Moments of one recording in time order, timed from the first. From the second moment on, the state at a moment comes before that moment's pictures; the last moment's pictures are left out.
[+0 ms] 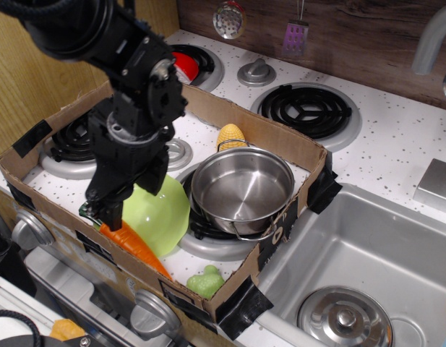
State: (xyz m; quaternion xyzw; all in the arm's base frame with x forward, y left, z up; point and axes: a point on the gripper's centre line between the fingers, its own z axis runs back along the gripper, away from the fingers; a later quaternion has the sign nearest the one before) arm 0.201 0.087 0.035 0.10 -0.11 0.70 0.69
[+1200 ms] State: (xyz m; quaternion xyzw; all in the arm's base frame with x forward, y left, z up) arm 0.188 0.102 0.012 0.02 -0.12 0.71 0.69
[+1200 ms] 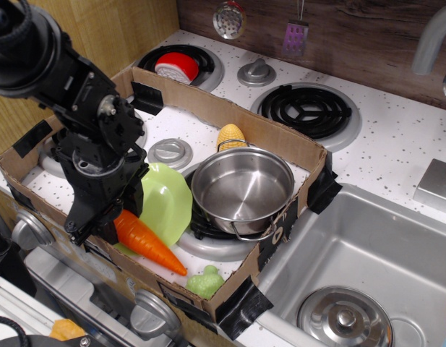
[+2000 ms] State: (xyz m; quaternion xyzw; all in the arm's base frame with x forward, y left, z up) arm 0.270 0.111 0.072 0.10 -0.08 0.64 0.76
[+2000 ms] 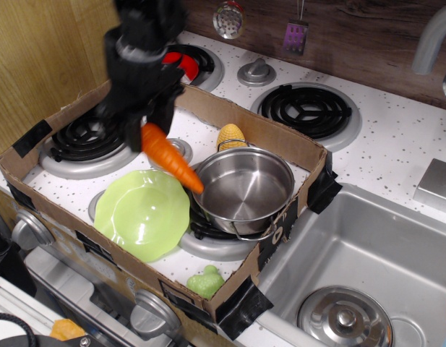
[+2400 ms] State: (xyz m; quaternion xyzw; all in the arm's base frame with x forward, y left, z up) arm 0.320 0.142 0.080 0.15 -0.07 0.55 0.82
